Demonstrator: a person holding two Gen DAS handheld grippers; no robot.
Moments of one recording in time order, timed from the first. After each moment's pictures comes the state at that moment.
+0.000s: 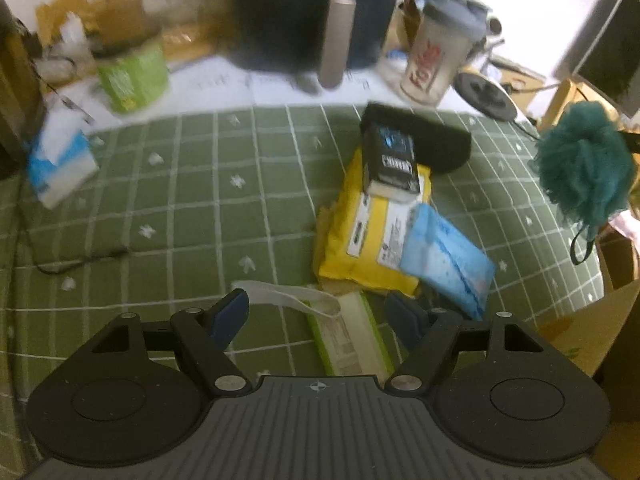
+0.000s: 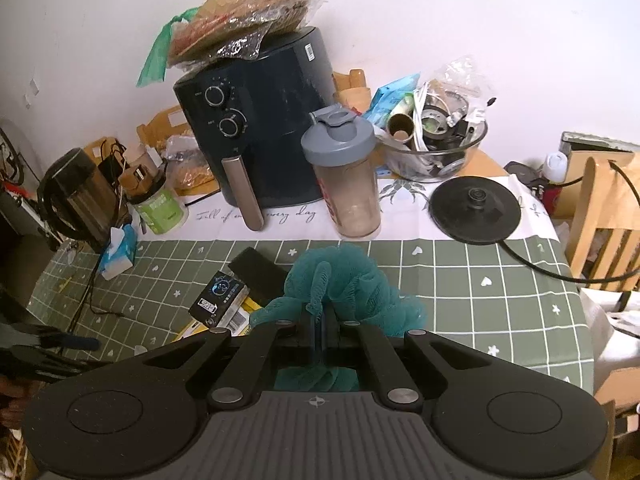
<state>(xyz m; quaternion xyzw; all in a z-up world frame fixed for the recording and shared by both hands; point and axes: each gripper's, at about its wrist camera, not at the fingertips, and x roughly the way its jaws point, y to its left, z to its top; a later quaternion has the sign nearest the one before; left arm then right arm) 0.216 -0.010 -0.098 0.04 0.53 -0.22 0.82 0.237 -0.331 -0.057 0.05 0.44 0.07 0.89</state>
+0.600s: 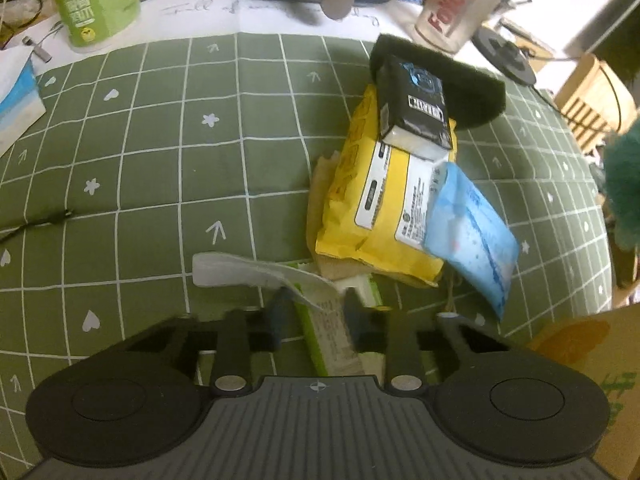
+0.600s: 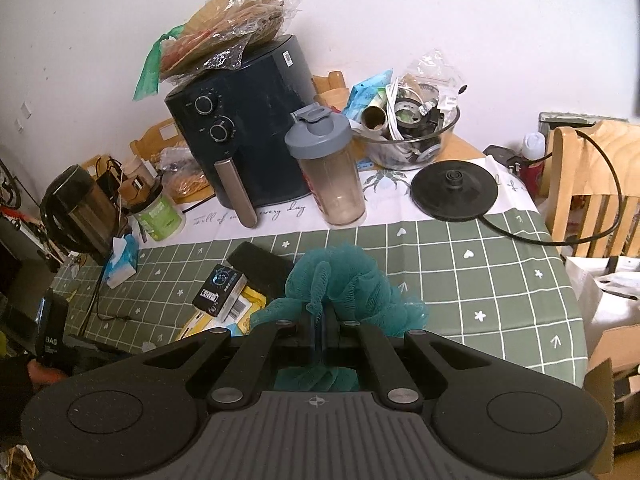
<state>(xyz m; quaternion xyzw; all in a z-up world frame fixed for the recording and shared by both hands) 0.244 -0.021 -0.154 0.02 0.59 -0.22 0.77 0.200 -0.343 -0.049 0.08 0.44 0.05 0.89</state>
